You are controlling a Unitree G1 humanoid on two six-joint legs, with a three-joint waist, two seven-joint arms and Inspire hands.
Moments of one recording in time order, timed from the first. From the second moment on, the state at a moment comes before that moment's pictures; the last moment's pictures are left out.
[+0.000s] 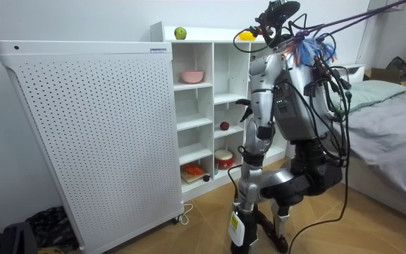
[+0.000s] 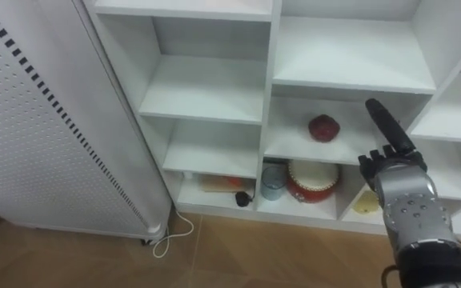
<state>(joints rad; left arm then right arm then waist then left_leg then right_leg) -0.13 0.27 -0.36 1.25 -0.07 0.15 0.07 -0.96 -0.44 -0.12 0.92 1.41 -0.05 -0.52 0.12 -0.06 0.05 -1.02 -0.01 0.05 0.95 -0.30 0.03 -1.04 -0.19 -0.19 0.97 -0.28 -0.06</state>
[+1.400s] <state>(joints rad) 0.00 0.30 0.03 1.19 0.02 0.09 0.05 -0.04 -0.37 0.05 1.32 0.87 0.08 0.15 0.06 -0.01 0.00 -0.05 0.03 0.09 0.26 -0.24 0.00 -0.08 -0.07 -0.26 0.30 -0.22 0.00</state>
